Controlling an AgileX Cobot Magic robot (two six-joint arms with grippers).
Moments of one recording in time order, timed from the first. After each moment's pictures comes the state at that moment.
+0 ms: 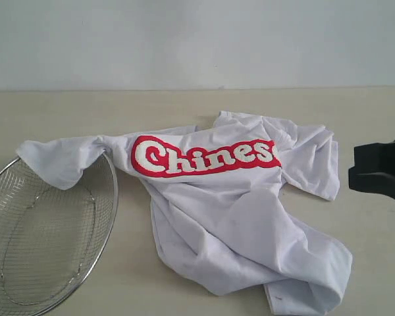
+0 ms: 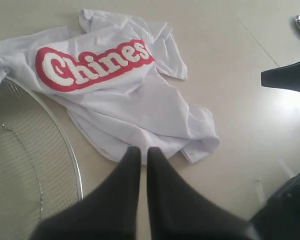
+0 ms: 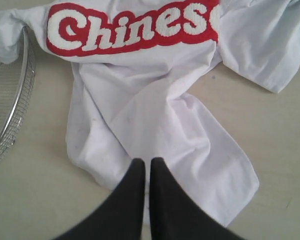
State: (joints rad) left arm -0.15 0.68 -0.80 -0.65 0.98 0.35; right arm 0.14 0.89 -0.63 0.44 0.65 -0.08
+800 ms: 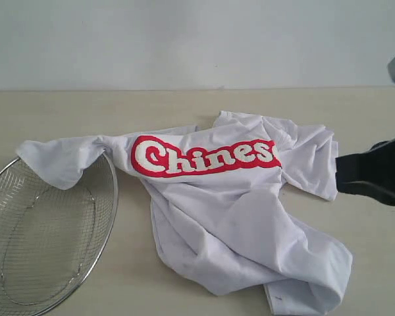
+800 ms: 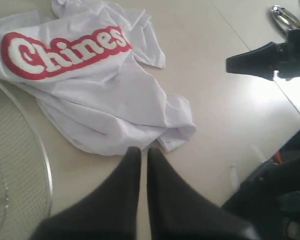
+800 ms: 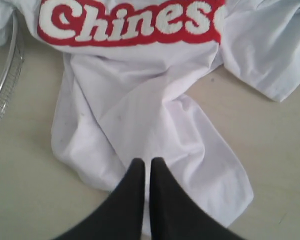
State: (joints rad) left arm -0.15 0.70 -0.75 -0.77 1.01 0.43; right arm 0.14 0.99 -0.62 0.49 0.61 -0.22
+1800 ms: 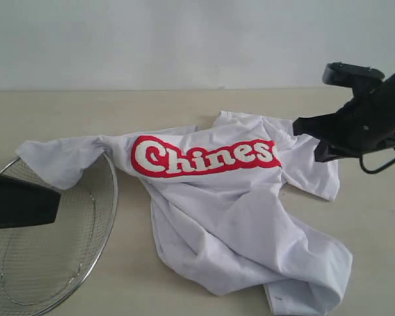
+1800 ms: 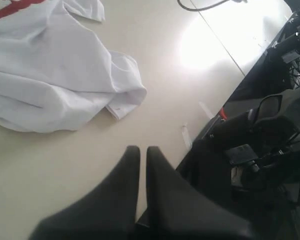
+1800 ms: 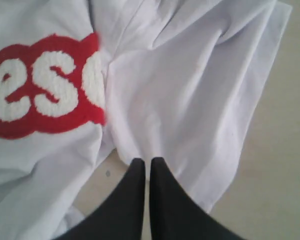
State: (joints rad) left arm -0.15 0.87 -0.66 -1.02 1.09 0.72; right arm -0.02 1.78 -1.06 0.44 0.50 -0.24
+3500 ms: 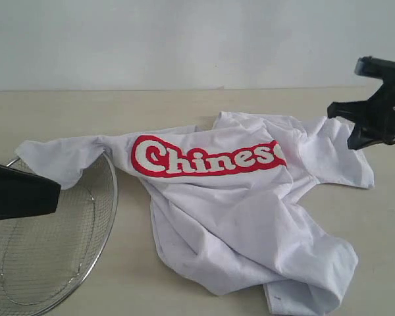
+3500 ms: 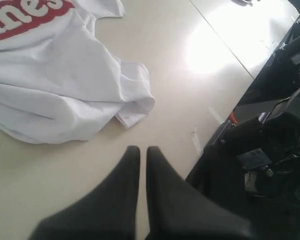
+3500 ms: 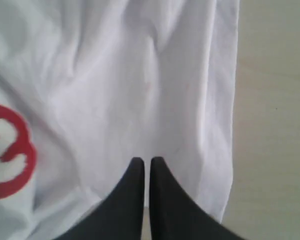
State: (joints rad) left arm -0.15 0.87 -0.66 -1.02 1.05 0.77; right arm -0.20 1.94 -1.30 0.36 0.67 -0.21
